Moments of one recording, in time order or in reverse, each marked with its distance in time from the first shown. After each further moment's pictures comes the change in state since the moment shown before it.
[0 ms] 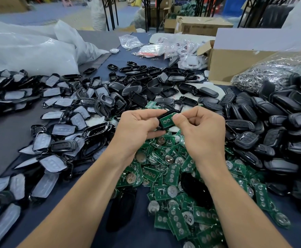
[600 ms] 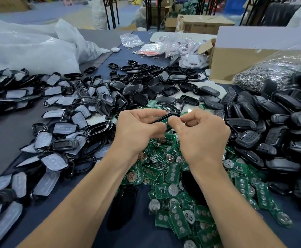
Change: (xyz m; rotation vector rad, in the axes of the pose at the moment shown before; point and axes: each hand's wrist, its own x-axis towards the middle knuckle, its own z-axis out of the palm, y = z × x) left_hand -0.005 -0.002 0.003 0.045 0.107 0.047; right_hand -0.009 -0.003 0.010 -0.279 0.179 -0.069
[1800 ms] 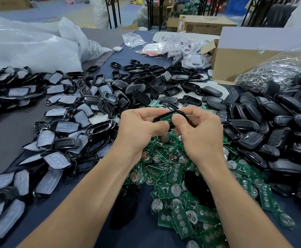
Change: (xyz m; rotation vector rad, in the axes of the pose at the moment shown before) left_hand 0.002 0.001 -0.002 -0.117 -0.039 -0.032; right_hand 0.004 0.004 -0.001 0.274 -0.268 -0.019
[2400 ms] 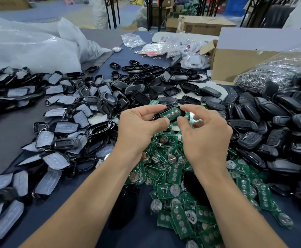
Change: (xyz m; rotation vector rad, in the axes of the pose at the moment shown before) left_hand -0.001 -0.003 0.005 0.016 0.062 0.059; right_hand -0.009 -0.010 0.000 -0.245 0.232 -0.077
